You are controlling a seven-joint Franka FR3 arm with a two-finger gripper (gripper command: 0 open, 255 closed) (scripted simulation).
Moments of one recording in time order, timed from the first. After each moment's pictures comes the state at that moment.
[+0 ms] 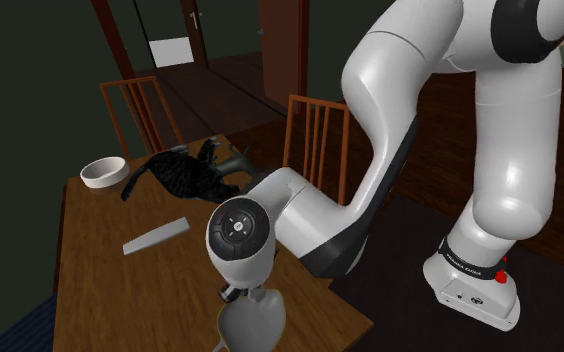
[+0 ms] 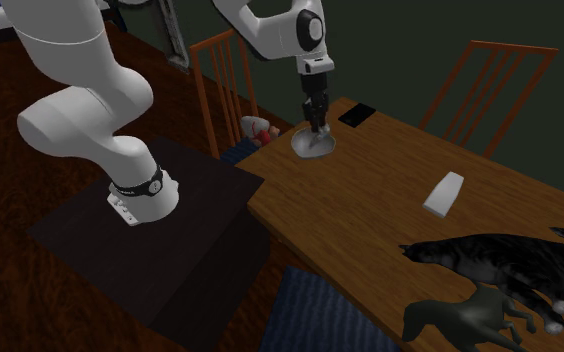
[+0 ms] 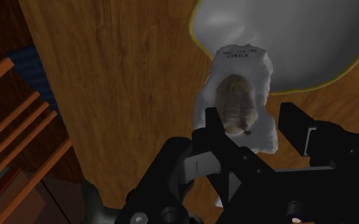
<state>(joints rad) -0.03 0.41 1.08 -2.14 -0.89 2.10 1.62</state>
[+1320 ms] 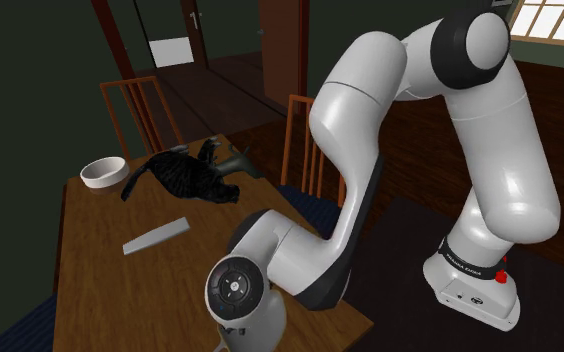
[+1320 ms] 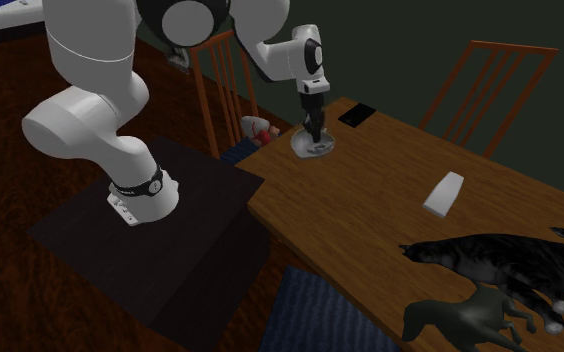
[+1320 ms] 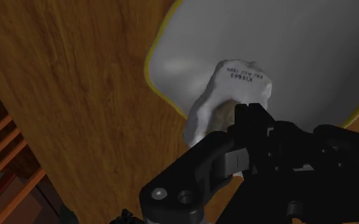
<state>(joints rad) 0.17 0.61 0.92 -2.06 -1.06 2.10 1.79</state>
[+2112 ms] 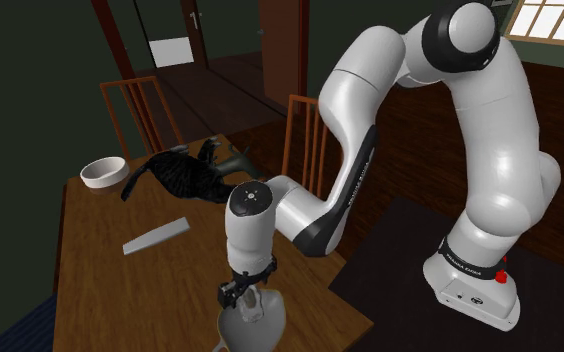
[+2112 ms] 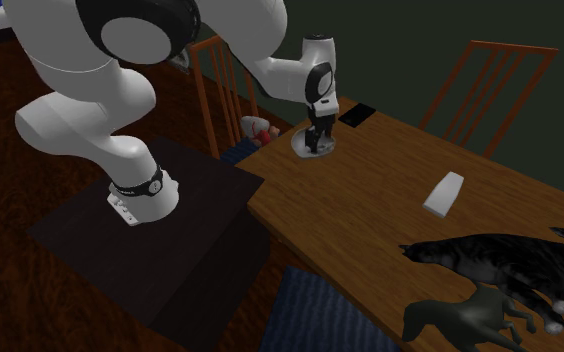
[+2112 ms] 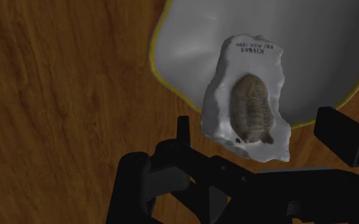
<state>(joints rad) -0.16 0.61 1.02 -2.20 -0.97 2.44 1.66</state>
